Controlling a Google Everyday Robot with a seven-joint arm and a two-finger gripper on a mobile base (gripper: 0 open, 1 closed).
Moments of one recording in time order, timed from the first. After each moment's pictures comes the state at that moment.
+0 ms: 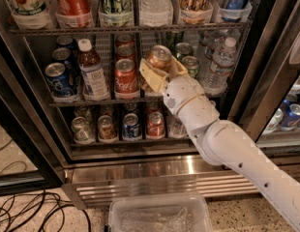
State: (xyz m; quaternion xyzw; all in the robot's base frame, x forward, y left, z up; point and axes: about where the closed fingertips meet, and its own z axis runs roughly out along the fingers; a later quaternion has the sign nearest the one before) arm 0.609 -0.042 0.928 -0.12 0.58 0.24 0.77
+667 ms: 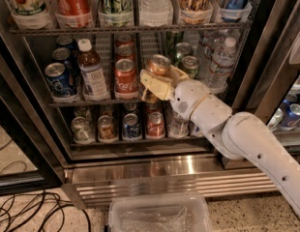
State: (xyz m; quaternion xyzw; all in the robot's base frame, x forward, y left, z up) arm 0.592 -0.035 0.910 -0.18 0.60 0.34 0.70
